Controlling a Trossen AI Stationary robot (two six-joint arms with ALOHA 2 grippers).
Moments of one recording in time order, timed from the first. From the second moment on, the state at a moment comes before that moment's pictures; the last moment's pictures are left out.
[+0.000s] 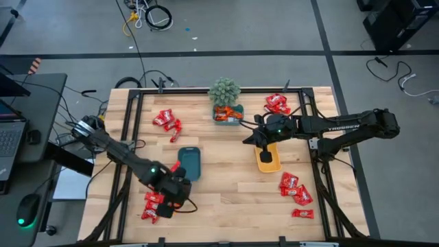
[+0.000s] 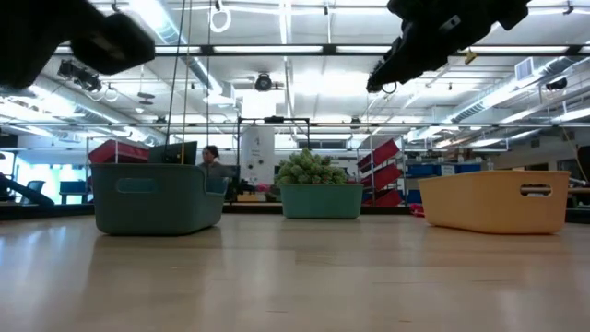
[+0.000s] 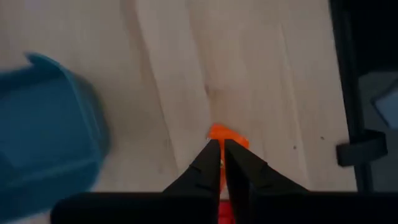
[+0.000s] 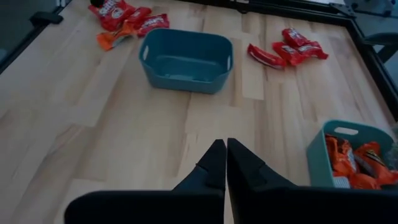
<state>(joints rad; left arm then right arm) -0.56 1.56 1.16 -0.84 0.04 -0.39 -0.05 1.18 0.80 -0.22 -0.07 -0.15</state>
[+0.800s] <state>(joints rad) -0.60 1.79 1.16 -0.87 0.17 -0.57 -0.03 1.18 0.80 -0.24 -0.07 -0.18</state>
